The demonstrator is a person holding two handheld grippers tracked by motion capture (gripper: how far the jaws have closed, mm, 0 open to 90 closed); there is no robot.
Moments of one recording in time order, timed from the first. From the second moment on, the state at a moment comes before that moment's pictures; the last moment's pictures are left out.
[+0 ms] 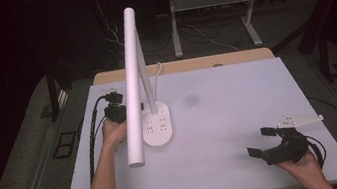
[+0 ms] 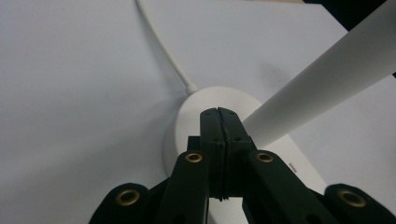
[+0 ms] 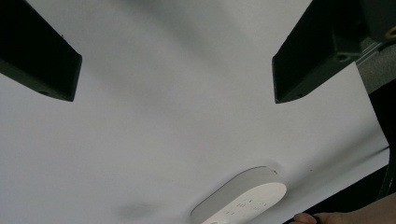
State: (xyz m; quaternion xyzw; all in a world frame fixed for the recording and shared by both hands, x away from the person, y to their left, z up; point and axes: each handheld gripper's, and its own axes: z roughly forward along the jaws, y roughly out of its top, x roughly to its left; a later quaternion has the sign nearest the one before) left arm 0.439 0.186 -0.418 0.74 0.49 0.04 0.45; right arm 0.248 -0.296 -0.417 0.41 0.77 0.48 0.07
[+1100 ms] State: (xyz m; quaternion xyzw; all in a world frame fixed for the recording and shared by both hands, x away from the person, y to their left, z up) left arm 0.439 0.177 -0.428 0.75 0.50 0.01 0.43; right arm 0.247 -0.296 -0.417 0.42 0.77 0.47 0.08
